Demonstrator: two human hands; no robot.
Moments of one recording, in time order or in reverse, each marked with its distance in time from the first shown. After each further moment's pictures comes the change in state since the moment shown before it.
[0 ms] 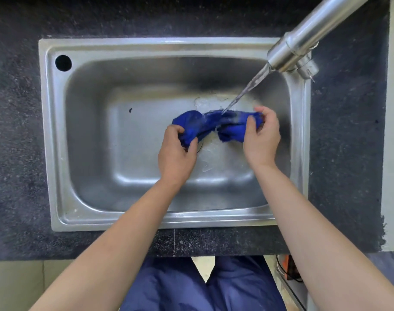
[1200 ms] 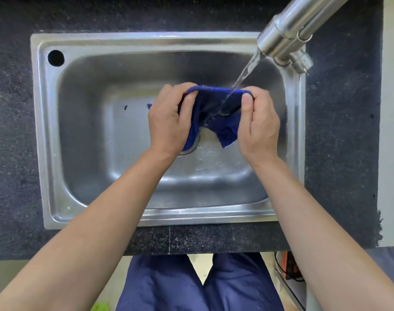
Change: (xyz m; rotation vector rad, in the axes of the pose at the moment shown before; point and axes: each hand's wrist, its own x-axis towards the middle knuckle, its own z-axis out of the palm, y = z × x) left_hand 0.033 0.058 -0.026 -0.081 0.280 0.506; right_hand -0.006 -0.038 -0.016 -0.061 0.009 -0.492
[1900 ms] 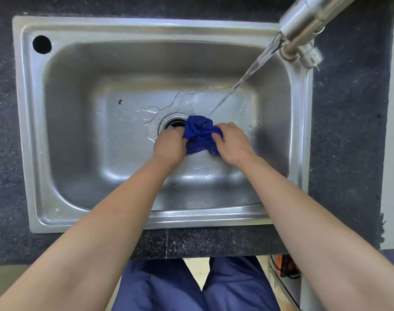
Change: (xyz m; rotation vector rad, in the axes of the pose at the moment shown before) left_hand -0.044 -0.080 0.033 0.513 -0.759 -0.353; right_hand -0.024 0.061 0.056 -0.330 -0.787 0.310
